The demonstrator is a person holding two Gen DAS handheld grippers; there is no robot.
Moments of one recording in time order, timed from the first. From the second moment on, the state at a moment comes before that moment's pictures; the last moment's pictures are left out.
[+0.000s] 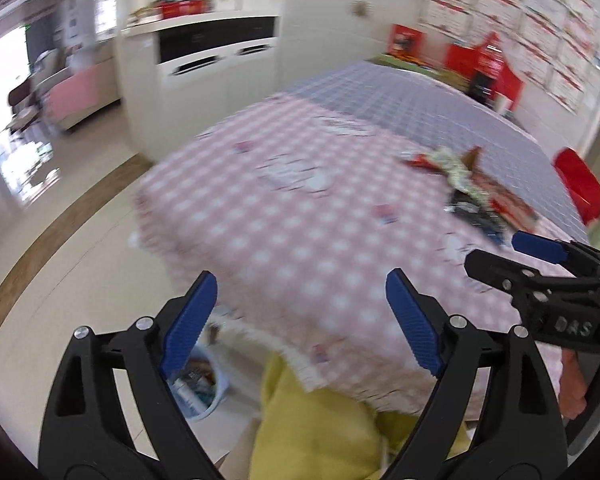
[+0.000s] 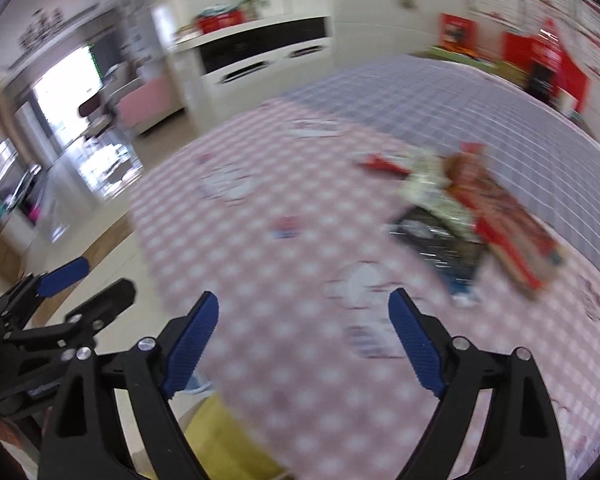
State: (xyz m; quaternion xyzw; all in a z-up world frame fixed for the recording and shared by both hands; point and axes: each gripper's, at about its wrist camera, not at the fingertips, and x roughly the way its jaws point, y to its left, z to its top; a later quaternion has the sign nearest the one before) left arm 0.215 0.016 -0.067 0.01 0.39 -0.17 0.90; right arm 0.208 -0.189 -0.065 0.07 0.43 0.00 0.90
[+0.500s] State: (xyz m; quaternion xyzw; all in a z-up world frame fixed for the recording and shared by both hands) left arm 0.272 -0.067 -0.090 0.03 0.42 -0.23 0.88; right arm 0.244 -0.290 -0.107 0.17 0.46 -0.11 0.87
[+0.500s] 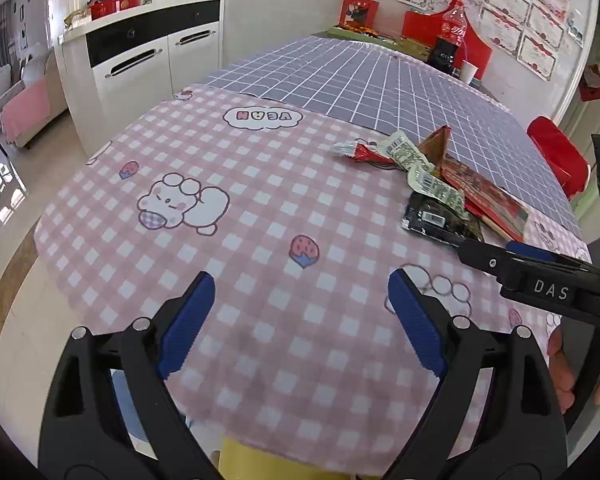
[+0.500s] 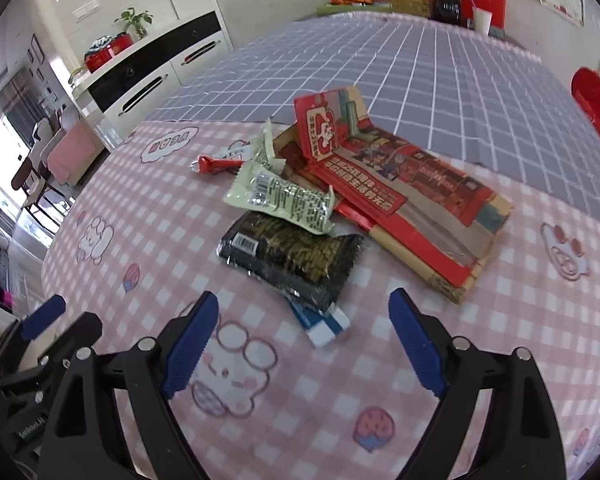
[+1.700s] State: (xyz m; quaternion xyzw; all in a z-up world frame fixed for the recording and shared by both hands) left arm 0.278 -0.100 -0.102 0.05 0.45 -0.25 0.86; right arm 0.209 -0.306 -0.087 0.18 0.41 -0.11 0.89
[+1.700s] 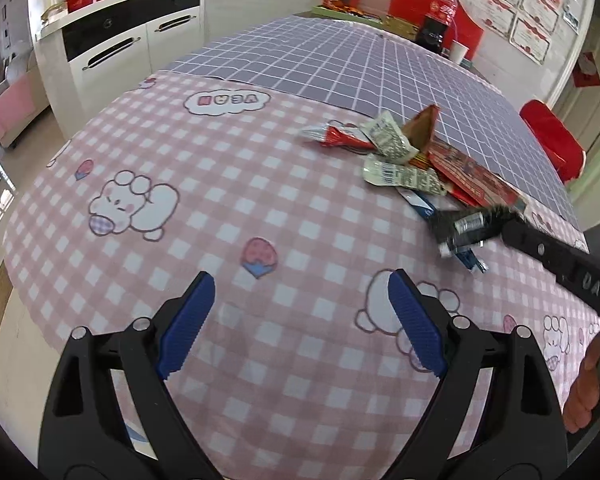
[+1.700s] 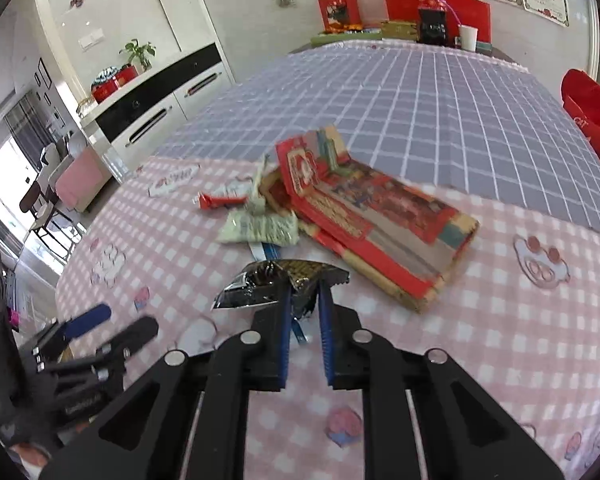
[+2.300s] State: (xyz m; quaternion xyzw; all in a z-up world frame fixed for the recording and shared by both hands) left arm 0.267 -0.105 -0.103 0.06 0.46 -0.25 0.85; right arm 0.222 -0.291 -0.113 0.08 0.46 -0.13 0.88
